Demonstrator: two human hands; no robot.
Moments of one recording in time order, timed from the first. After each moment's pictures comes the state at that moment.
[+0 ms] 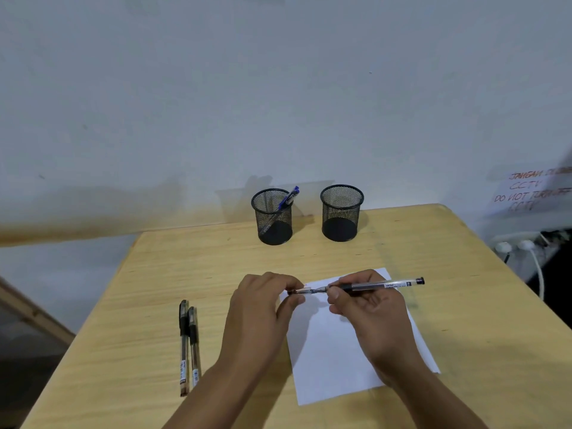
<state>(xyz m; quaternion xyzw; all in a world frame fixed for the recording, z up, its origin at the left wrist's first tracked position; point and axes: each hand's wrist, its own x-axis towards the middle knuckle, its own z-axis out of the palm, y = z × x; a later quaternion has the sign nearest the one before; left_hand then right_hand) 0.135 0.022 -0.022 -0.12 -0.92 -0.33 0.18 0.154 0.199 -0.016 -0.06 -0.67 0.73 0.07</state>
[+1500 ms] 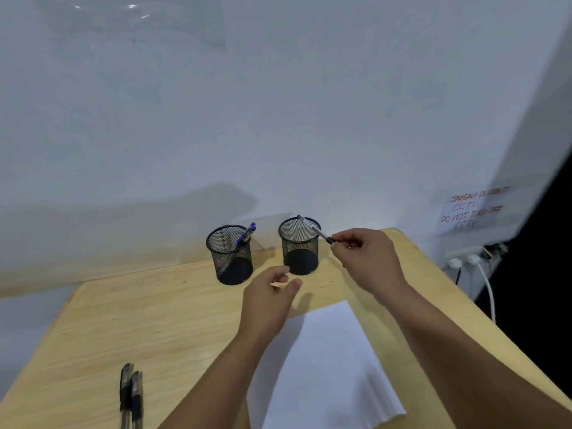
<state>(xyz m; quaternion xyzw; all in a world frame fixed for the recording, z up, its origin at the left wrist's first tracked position) 0.038 0.099 -0.025 -0.01 -0.82 -0.57 0.03 0.040 0.279 0.032 -0.10 -0.83 0.52 0.18</state>
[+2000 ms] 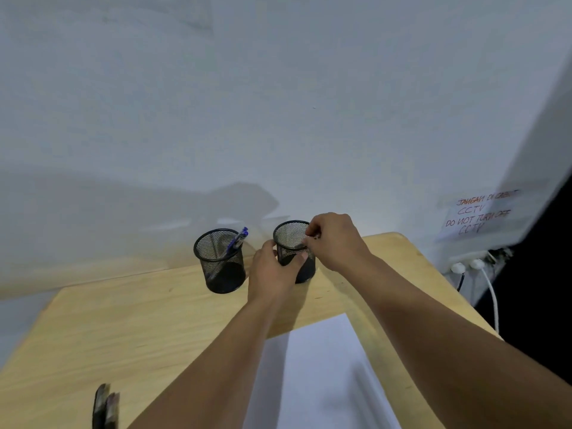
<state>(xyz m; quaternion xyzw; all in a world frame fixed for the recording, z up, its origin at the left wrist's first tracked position) -0.053 0.133 -0.040 0.02 -0.86 -0.50 0.07 -0.040 0.267 0.036 -0.02 -0.95 0.30 0.12</state>
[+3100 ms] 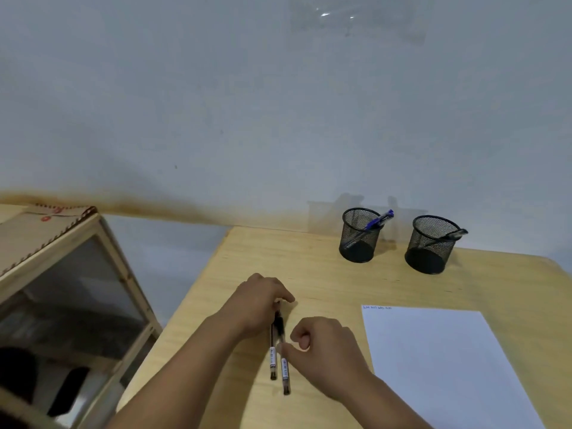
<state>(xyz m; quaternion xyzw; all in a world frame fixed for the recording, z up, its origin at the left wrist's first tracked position) 0.105 -0.138 -0.031 -0.09 -0.99 -0.14 -0.03 0.149 0.041 -0.042 0.17 -0.94 0.30 -0.08</state>
